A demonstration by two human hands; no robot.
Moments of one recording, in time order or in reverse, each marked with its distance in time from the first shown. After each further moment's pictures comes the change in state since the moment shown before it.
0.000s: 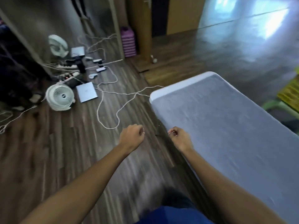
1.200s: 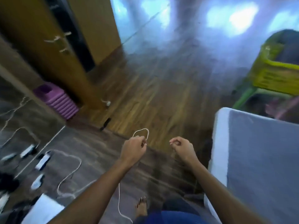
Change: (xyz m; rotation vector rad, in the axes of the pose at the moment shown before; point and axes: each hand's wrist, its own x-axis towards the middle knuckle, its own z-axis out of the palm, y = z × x) left_hand 0.742 -0.125 -0.067 0.044 -0.312 0.581; right_hand 0.578 -0.247 0.035 0.386 0.479 0.409
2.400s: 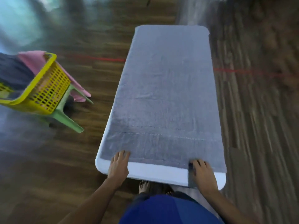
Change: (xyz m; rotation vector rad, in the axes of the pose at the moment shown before) left_hand 0.301 0.354 0.247 0.503 -0.659 1.679; right_hand -0.014 0.176 -0.021 -0.184 1.112 1.215
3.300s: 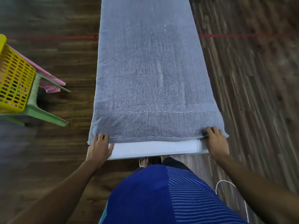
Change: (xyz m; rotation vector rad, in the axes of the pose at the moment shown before) left_hand 0.017 -0.086 -0.019 0.168 -0.050 0.107; right_hand -0.022 0.015 -0.016 -0.048 0.010 0.330
